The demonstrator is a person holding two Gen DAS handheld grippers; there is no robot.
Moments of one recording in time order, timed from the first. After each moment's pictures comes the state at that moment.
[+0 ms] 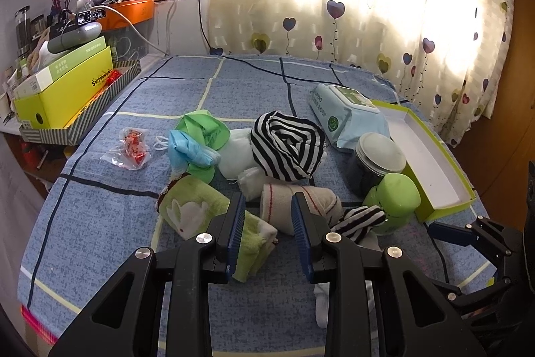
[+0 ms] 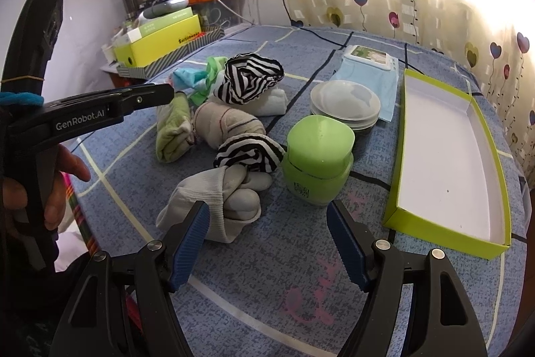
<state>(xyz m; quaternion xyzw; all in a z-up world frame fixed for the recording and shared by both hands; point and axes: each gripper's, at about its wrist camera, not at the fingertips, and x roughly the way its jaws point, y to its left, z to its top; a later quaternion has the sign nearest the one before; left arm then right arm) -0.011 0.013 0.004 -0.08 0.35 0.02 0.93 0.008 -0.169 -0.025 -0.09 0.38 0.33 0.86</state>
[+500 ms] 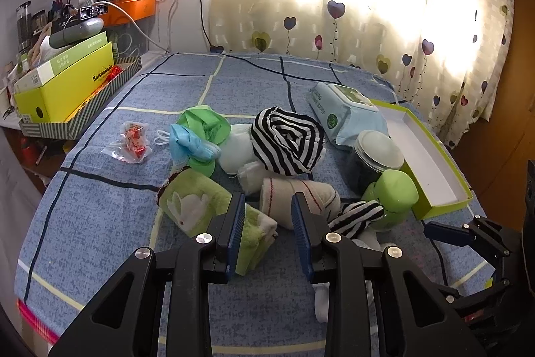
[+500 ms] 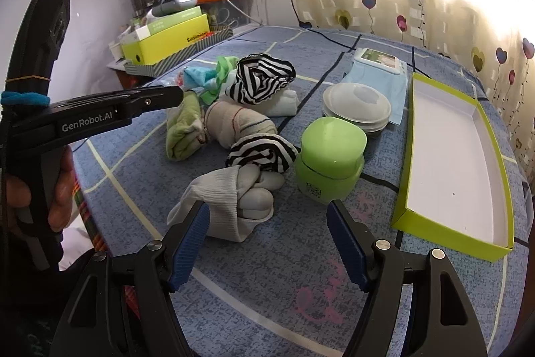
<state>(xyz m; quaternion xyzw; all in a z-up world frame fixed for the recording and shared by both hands) -0.017 0.014 0.002 -0.08 0.35 0.02 0.93 0.004 -0.165 -0.024 -0.09 0.38 0.34 0.85</state>
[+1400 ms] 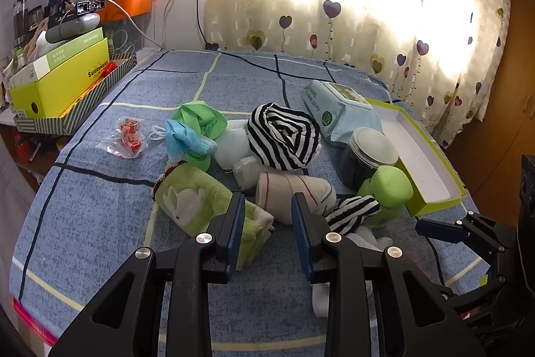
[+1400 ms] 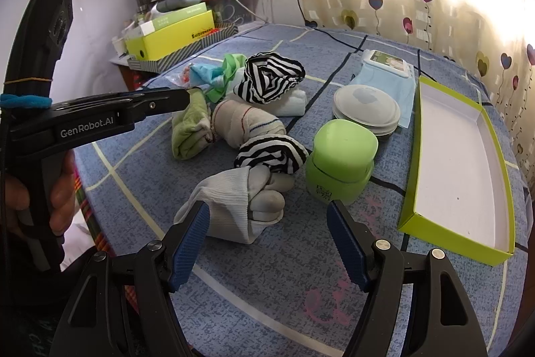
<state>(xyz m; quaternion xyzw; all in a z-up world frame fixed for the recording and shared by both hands) -0.020 0.017 0.000 -0.09 0.35 0.00 0.93 0.001 -0.157 -0.024 -0.10 0.38 0.35 0.85</state>
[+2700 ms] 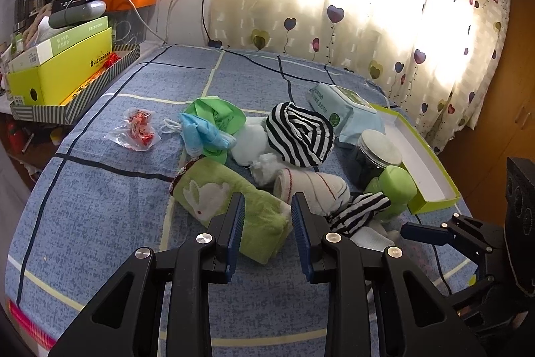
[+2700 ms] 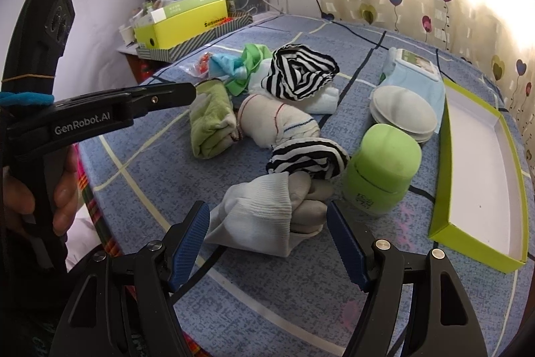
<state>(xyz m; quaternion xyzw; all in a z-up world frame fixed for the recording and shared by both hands) -0.030 0.048 -0.006 -0.12 0.34 -0.02 0.93 0.001 -0.121 -0.031 -0.12 0.40 0.36 0.84</state>
